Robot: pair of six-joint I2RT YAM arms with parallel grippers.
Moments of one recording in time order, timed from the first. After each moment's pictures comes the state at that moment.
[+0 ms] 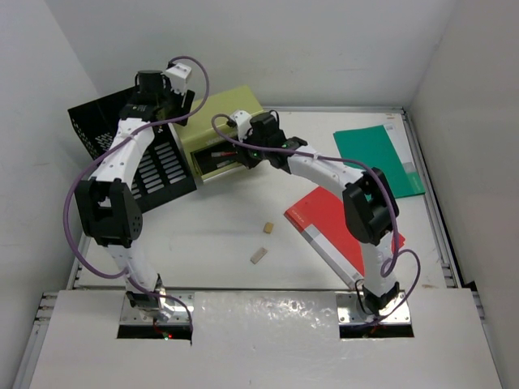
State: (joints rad) left arm -0.05 1.81 1.71 -0.45 0.09 0.32; right arm 0.66 2.05 1.63 -0.20 -0.20 -0.06
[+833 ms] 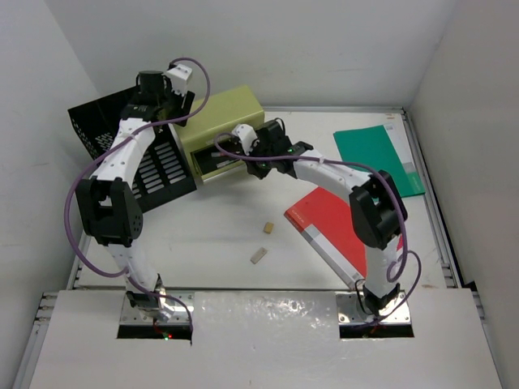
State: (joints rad) left arm -0.05 1.82 1.71 -0.44 0.06 0.34; right arm 0.65 1.94 1.49 -0.28 -0.21 -0.25
